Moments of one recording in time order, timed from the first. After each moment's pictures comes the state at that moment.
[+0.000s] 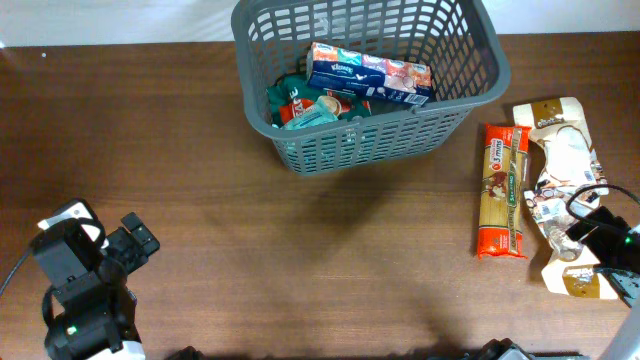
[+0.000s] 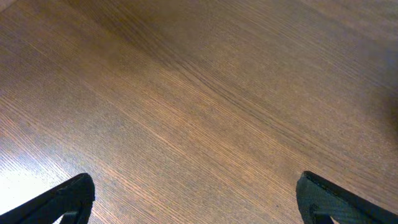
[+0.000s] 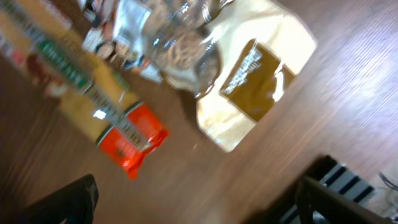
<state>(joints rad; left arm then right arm) 0.50 0.79 0.78 -0.78 -0.03 -0.12 -0.80 1.24 1.14 -1.23 -0.07 0.20</state>
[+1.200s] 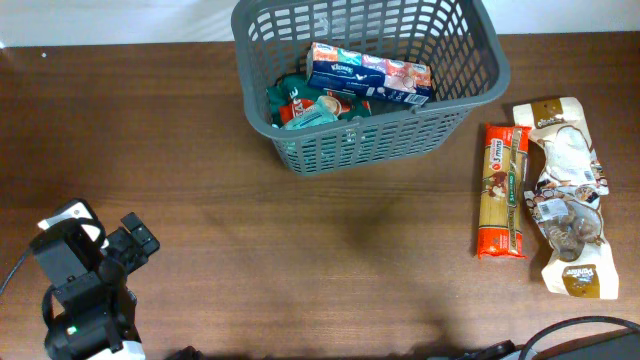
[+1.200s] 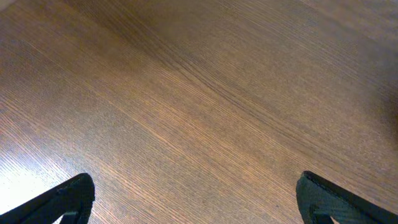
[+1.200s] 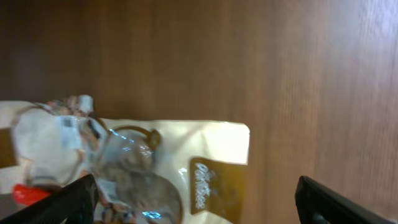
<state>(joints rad) 0.50 0.79 0.78 -0.78 -0.03 -0.12 -1.22 1.42 1.15 -0.90 -0.20 0.44</state>
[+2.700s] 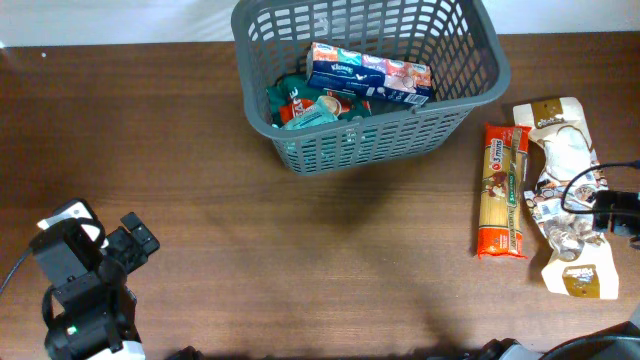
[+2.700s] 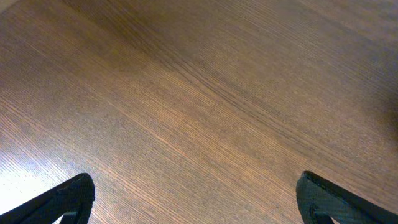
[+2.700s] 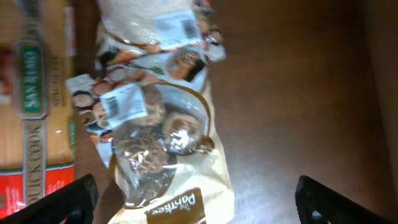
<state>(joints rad) 0.50 0.79 0.78 -0.78 -0.03 -0.12 -0.81 1.43 1.20 -0.87 -0.13 -0.63</state>
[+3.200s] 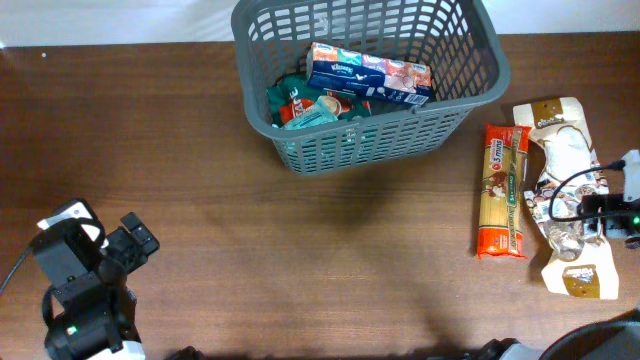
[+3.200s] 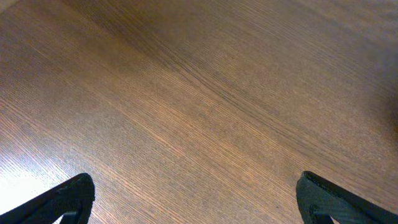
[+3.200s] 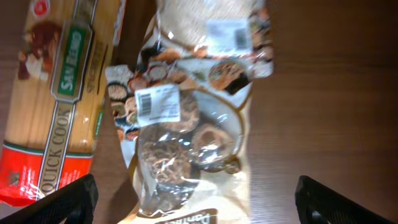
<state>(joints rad) 0.50 0.79 0.78 -0.78 -0.03 -0.12 -0.81 1.48 1.17 -0.86 -0.23 -0.77</state>
